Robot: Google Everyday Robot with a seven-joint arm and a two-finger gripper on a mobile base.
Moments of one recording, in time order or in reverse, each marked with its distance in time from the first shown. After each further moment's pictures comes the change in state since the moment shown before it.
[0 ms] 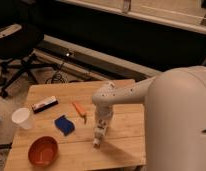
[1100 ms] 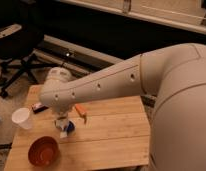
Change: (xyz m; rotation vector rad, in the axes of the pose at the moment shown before) arm 0.092 0.183 -0.174 -0.175 -0.318 -0.588
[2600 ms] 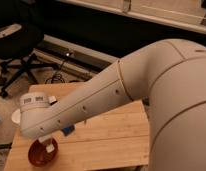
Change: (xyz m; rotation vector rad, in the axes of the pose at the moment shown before) arm 0.046 0.083 -0.005 -0.110 -0.100 -0.258
